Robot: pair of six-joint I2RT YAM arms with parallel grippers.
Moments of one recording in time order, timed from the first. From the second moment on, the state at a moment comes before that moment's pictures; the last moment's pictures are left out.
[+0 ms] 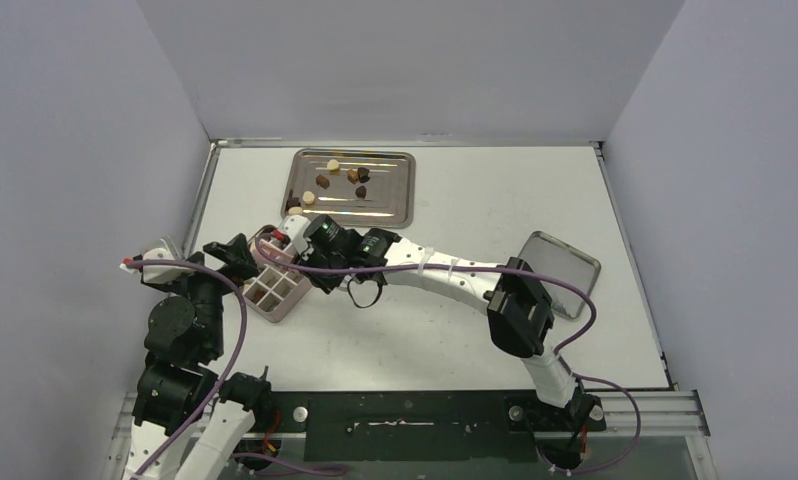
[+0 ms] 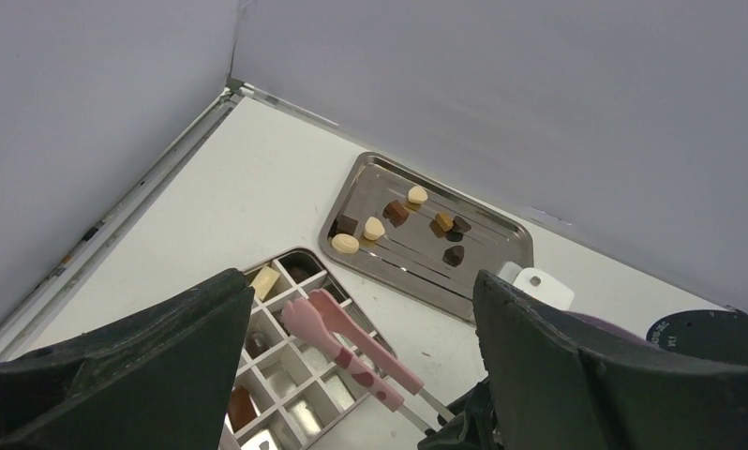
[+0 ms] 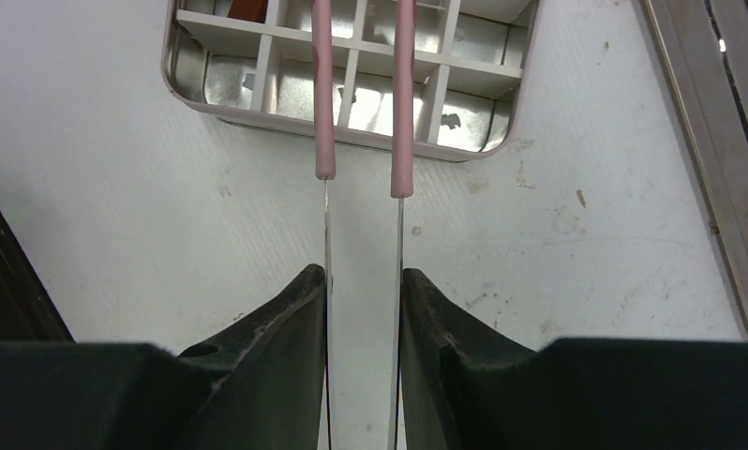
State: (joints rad) left arm -0.31 0.34 0.77 -0.40 -0.53 -0.38; right arm 1.08 2.08 1.84 -0.55 -0.03 -0.04
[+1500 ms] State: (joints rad) left arm -0.32 0.34 0.77 -0.40 -0.54 -0.36; right arm 1.11 2.12 1.81 -0.56 -0.03 -0.01
